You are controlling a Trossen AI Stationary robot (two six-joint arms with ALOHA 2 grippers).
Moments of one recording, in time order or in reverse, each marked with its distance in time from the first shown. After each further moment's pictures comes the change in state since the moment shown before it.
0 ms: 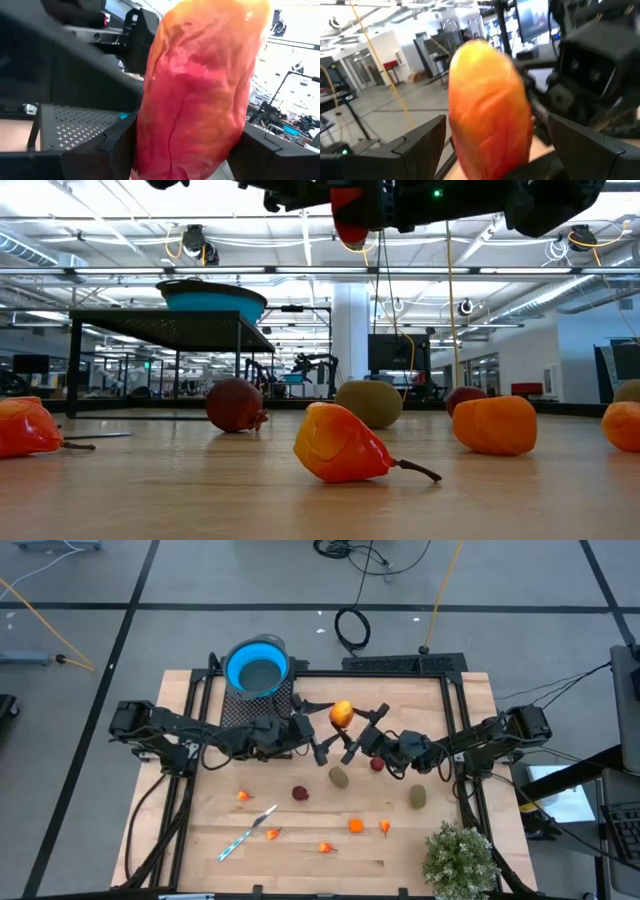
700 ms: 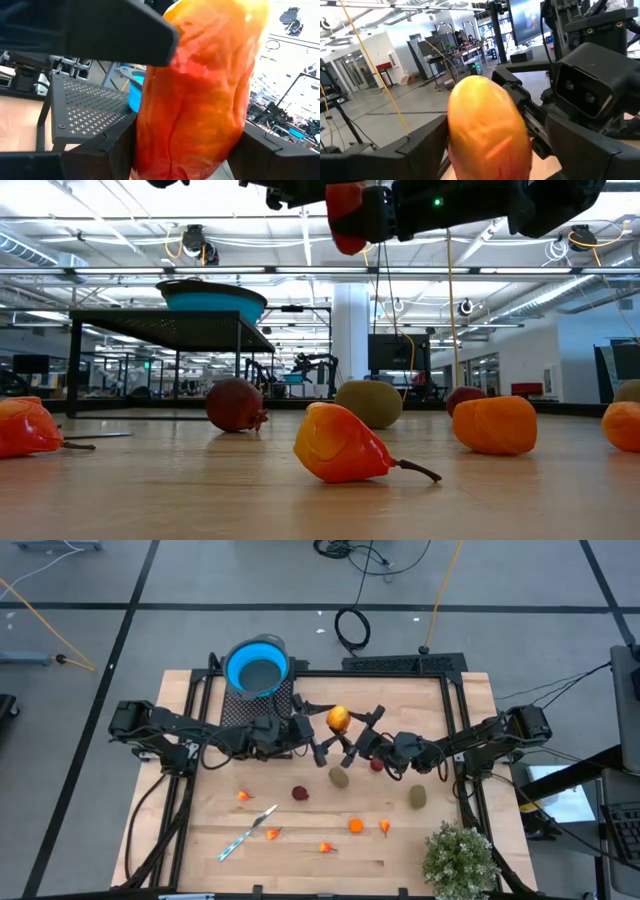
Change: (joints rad) left arm 0.002 -0.002 -0.001 -0.012 0.030 -0.007; right arm 0.001 0.000 -0.002 -0.092 -0.033 0.001
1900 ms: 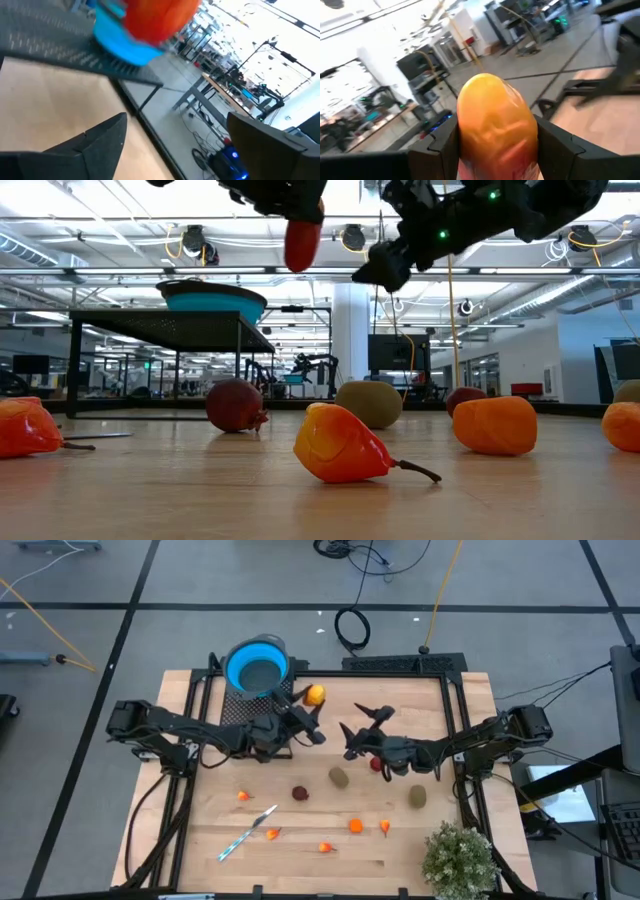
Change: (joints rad) left arm 0.011 -0.020 -0.002 -0.033 -0.485 0.262; right arm -0.001 -0.010 -0.013 -0.267 0.275 0.010
